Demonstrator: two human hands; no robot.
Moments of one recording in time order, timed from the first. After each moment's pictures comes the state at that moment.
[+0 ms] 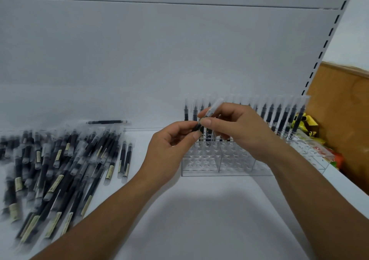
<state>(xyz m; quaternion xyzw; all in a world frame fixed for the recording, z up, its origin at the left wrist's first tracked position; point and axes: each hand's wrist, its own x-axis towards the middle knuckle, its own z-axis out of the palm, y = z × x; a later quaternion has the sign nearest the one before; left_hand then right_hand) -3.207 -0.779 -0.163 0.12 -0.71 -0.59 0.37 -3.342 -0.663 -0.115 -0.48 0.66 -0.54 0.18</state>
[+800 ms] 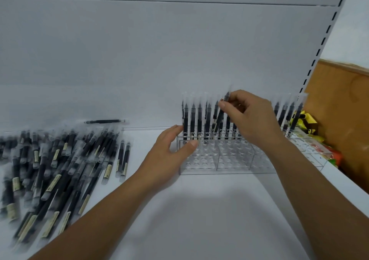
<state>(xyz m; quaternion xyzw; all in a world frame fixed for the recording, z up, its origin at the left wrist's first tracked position) -3.204 -0.782 -0.178 0.27 -0.77 -0.53 0.23 -3.374 -0.666 -0.123 -0.42 0.78 -0.46 -0.09</state>
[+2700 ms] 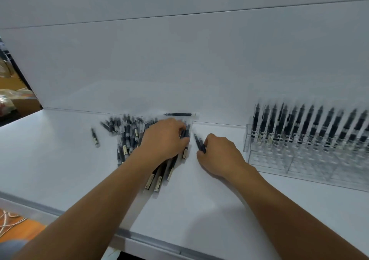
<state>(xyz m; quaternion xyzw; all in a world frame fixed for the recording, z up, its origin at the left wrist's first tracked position) -3.099 -0.869 -0.150 0.39 -0.91 -0.02 0.16 -3.220 -0.768 -0.174 -0.53 0.82 -0.20 0.09</state>
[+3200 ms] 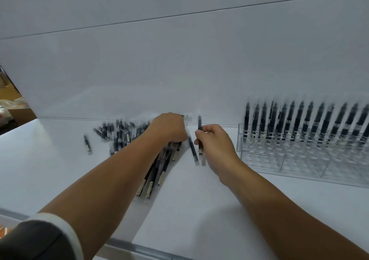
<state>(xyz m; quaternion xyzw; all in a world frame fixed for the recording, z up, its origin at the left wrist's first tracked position) -3.159 -0.892 -0.129 0.44 -0.90 0.05 -0.04 -3.224 -0.764 -0.164 -0.32 0.64 -0.61 0.34</state>
